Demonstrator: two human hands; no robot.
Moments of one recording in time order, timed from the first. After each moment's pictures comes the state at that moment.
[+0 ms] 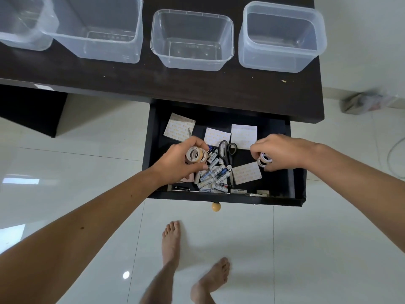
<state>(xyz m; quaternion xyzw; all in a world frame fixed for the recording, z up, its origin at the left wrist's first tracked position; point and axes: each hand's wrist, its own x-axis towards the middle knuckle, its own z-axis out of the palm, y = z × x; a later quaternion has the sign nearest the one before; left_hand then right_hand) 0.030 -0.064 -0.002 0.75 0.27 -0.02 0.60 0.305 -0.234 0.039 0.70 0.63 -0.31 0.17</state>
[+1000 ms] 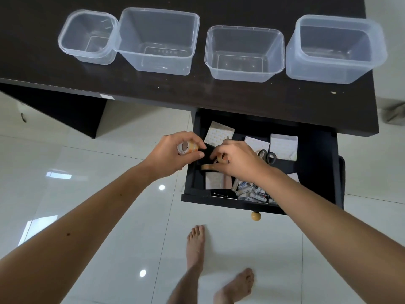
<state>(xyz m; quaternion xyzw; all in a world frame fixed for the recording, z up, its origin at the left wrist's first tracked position) -0.045 0.018 0.033 0.79 0.31 0.04 0.53 0.147 -0.121 0.002 0.74 0.57 -0.33 -0.17</state>
